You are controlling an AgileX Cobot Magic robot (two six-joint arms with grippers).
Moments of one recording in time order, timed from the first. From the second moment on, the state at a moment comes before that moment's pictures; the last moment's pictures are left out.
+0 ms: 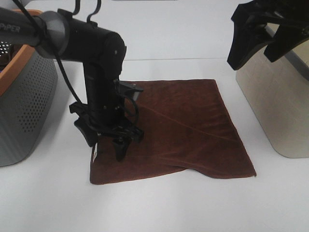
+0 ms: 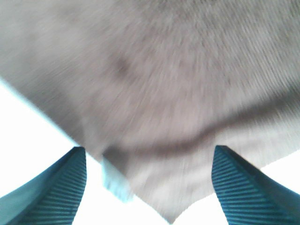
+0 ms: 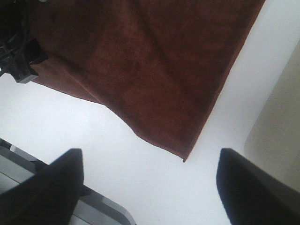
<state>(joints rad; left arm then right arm) -0.61 2.22 -1.56 -0.03 1.08 -0.08 0.34 1.53 -1.41 0.12 1.20 -0.07</state>
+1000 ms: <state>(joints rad) -0.61 1.03 -1.31 0.08 1.21 -0.26 0.34 0.68 -0.94 0.12 1.22 -0.03</state>
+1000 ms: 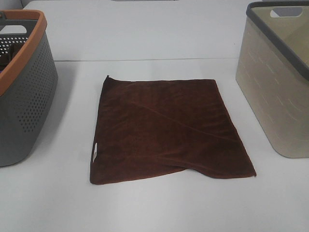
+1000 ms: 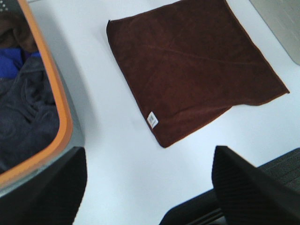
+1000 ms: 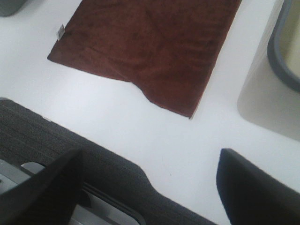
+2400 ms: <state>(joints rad) -0.61 0.02 -0.50 0.00 1.05 0.00 0.34 0.00 -0.51 0.06 1.07 -0.17</state>
